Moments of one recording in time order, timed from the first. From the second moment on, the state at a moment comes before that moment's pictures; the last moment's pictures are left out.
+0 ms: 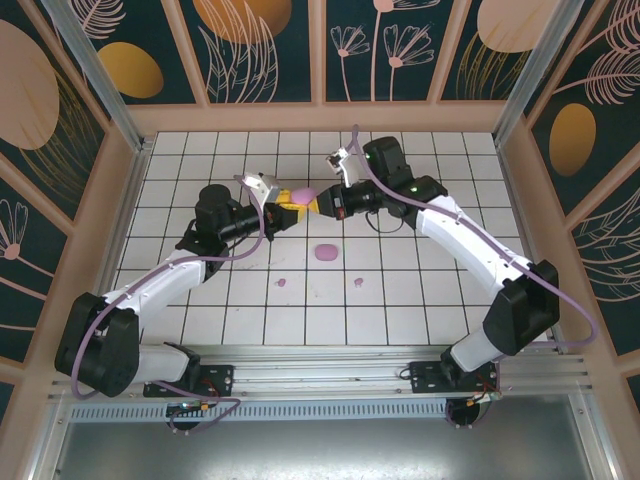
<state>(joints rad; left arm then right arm) -0.42 1.33 0.75 0.44 0.67 -0.06 0.58 1.52 1.39 -0.50 -0.69 0.33</state>
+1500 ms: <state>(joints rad) -0.42 1.33 0.73 0.47 0.74 -0.06 0.56 1.65 1.59 -0.72 -0.72 0.13</state>
